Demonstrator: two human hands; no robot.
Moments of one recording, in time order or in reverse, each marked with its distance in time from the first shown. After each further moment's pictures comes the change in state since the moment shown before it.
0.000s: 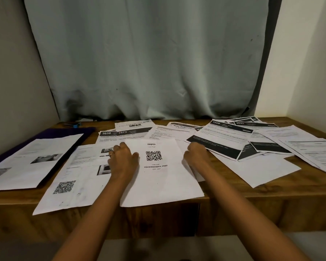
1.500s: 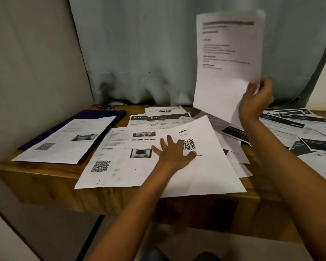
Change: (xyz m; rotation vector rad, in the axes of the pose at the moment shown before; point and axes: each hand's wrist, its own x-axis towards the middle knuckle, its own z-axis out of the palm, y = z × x) left_hand -0.003 0.008 0.037 0.135 -0.438 0.169; right_hand 0.079 -0.042 -0.052 0.810 0.865 -0.252
